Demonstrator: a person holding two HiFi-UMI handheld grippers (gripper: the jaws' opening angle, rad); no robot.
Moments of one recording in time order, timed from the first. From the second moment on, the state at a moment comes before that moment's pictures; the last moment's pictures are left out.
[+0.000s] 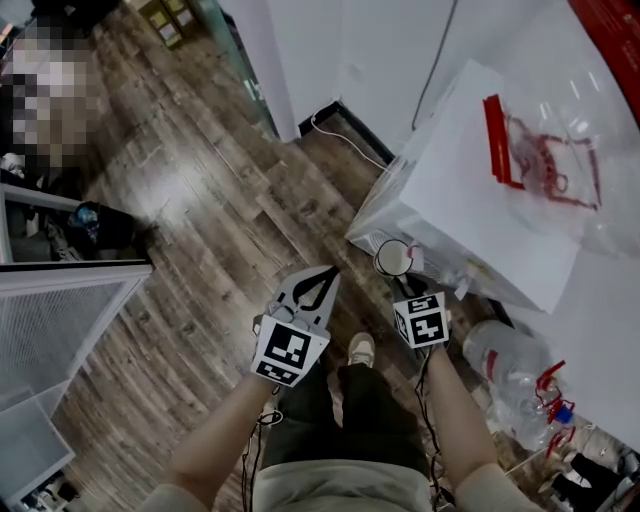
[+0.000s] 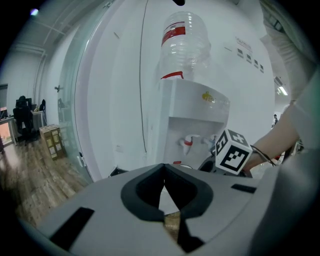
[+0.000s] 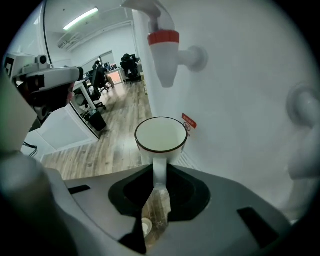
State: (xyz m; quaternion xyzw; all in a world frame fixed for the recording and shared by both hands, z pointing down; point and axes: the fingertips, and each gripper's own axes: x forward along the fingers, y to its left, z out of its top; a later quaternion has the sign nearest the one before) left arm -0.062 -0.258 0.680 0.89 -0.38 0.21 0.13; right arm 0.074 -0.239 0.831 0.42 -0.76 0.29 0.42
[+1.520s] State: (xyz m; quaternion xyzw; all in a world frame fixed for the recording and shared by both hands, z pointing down) left arm -0.065 -0.246 0.729 0.88 -0.36 0.21 0.23; right arm 0.081 -0.251 0.861 0.49 -0.75 0.25 0.36
